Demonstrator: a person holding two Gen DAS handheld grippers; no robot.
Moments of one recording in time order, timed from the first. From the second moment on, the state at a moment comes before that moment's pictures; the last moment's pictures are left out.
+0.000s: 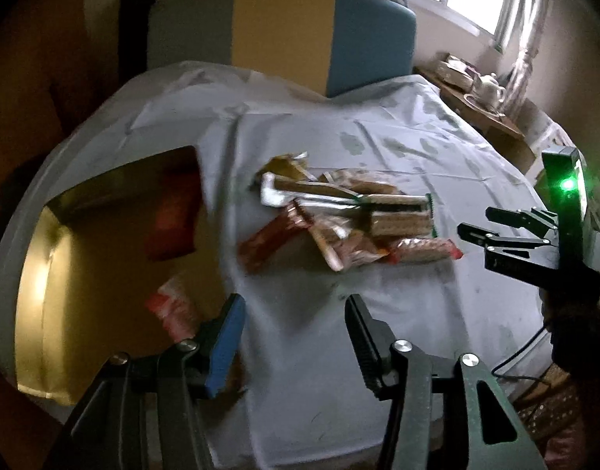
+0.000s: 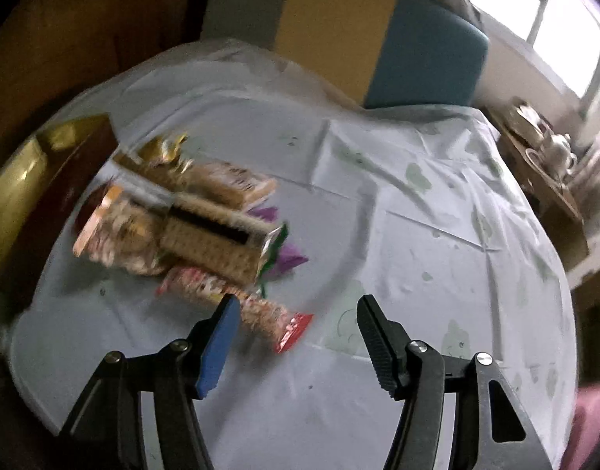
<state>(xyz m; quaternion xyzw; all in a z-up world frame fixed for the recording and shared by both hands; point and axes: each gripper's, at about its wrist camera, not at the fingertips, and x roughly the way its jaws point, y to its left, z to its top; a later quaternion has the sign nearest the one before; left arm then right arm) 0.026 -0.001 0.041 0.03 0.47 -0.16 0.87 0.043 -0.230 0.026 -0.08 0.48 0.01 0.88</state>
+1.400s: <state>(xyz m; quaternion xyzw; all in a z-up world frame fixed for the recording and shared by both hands) -0.037 -0.003 0.012 0.06 0.46 -0.26 0.85 0.037 -0.217 0.034 0.00 0.47 0.12 0.88</state>
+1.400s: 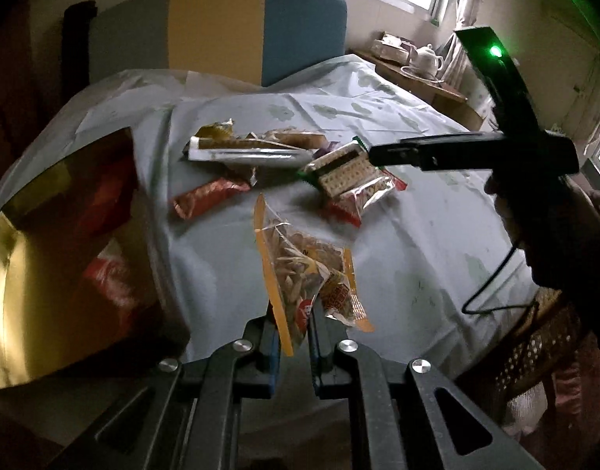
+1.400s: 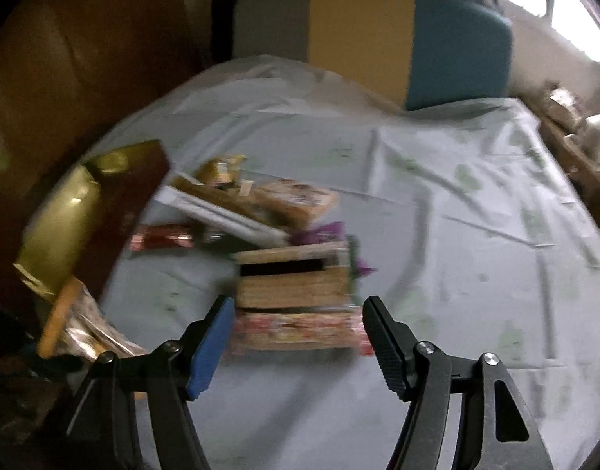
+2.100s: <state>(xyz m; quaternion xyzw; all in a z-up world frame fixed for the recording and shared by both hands) -0.047 0.032 -0.003 0.04 0.46 -0.27 0.84 0.114 -0.031 -0.005 -0.28 0.49 0.34 0.75</state>
